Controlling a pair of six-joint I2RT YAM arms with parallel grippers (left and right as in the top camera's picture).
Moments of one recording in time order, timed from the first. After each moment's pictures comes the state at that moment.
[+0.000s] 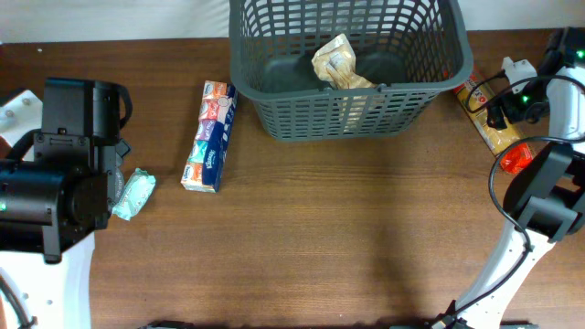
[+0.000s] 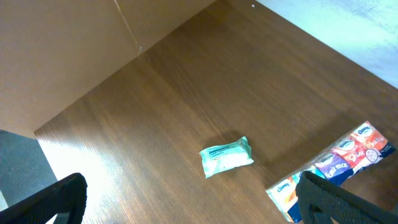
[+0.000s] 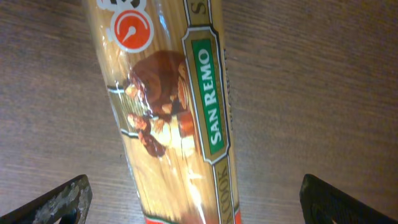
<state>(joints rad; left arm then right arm) -0.11 1.37 1.99 -1.67 -0.71 -0.75 -0.42 2.36 2.16 -1.12 0.03 -0.68</state>
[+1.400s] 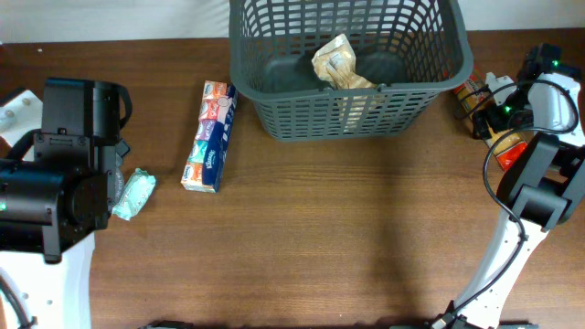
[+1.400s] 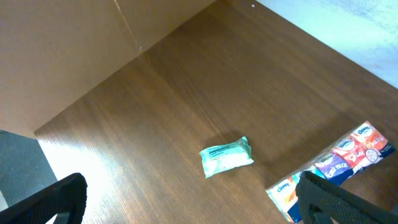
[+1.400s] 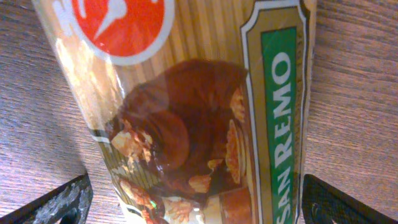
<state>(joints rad) -0.11 1.37 1.99 -1.67 -0.71 -0.75 -0.40 2.49 2.16 -1.10 0.04 -0.65</state>
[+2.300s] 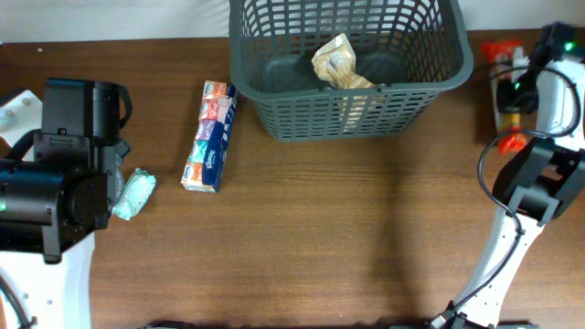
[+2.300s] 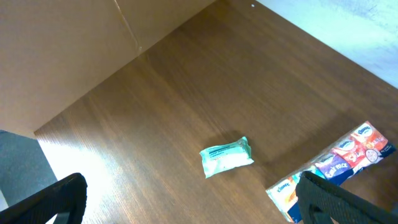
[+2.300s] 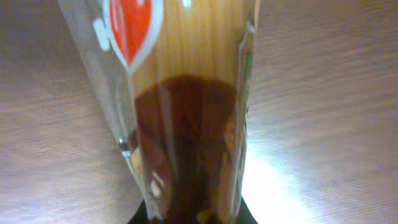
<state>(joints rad) -0.11 1.37 1.99 -1.67 -0.71 -0.75 -0.40 2.57 2.52 -1.26 0.05 -0.22</state>
